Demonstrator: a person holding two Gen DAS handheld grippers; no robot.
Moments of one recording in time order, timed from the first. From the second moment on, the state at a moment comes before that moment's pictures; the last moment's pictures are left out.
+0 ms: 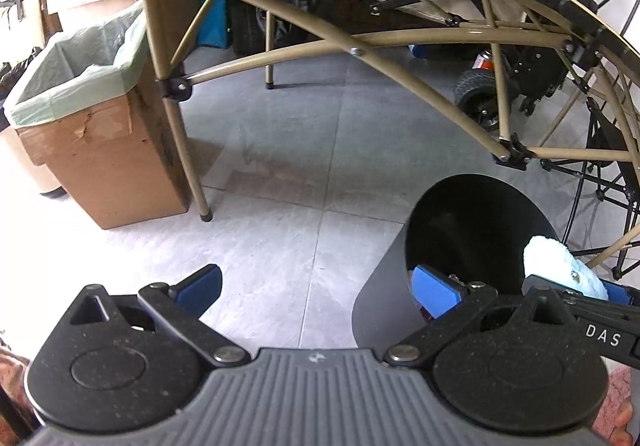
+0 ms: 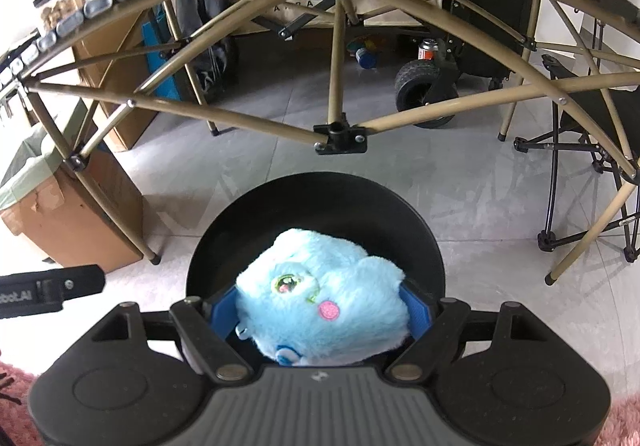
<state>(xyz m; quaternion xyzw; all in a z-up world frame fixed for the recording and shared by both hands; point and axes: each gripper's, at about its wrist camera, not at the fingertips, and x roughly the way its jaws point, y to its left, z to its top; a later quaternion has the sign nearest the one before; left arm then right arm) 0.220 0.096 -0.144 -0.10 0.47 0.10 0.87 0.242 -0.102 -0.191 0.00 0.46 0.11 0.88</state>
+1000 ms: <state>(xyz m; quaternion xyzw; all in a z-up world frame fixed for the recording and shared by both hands) 0.219 0.102 -0.150 -0.10 0.49 0.11 0.86 0.242 -0.103 -0.195 0.00 0.46 0.09 0.88</state>
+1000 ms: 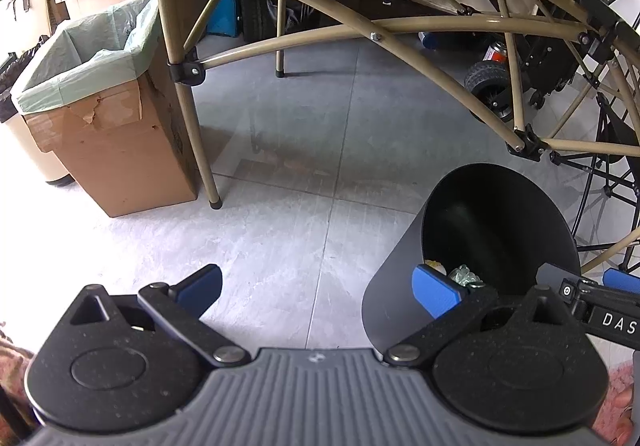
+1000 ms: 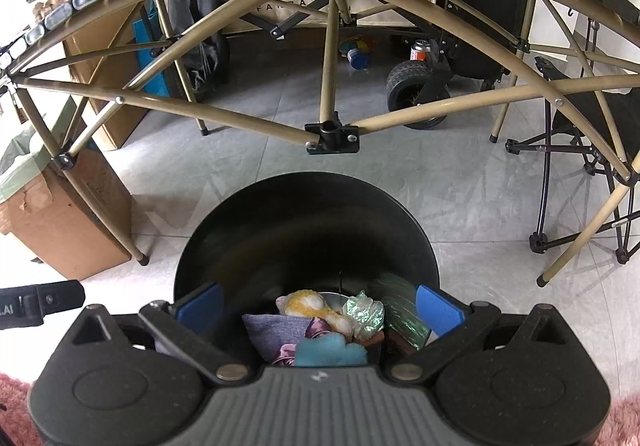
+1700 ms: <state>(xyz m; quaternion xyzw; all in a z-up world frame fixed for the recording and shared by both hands) 0.211 0.094 -0.143 -0.09 0.47 0.10 0.87 0.232 -0.111 -0.178 0.01 0.43 0.09 0.90</state>
